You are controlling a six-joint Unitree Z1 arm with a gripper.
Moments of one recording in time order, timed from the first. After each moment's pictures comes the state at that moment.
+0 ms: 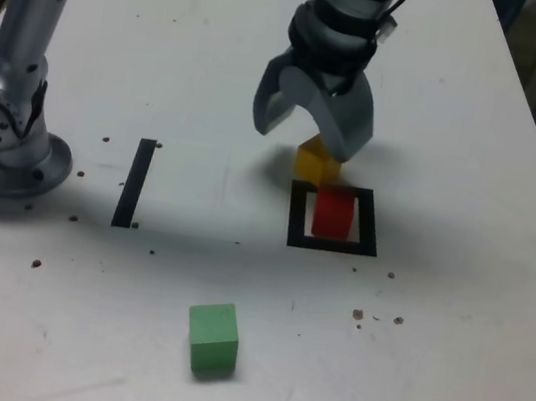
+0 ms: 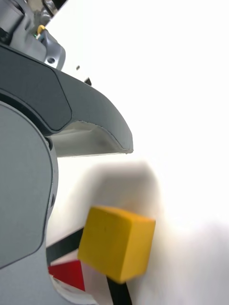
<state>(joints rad) 0.11 2.05 -1.49 1.26 0.17 0.61</state>
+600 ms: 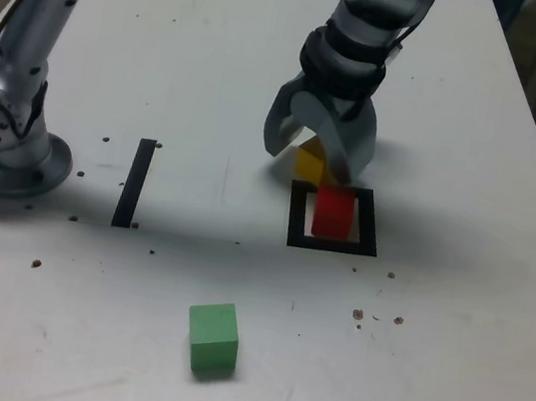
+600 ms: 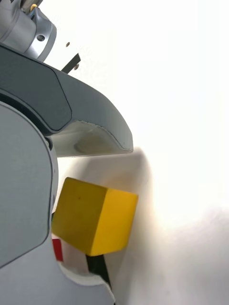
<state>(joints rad) 0.11 2.11 -1.48 1.20 0.17 0.57</state>
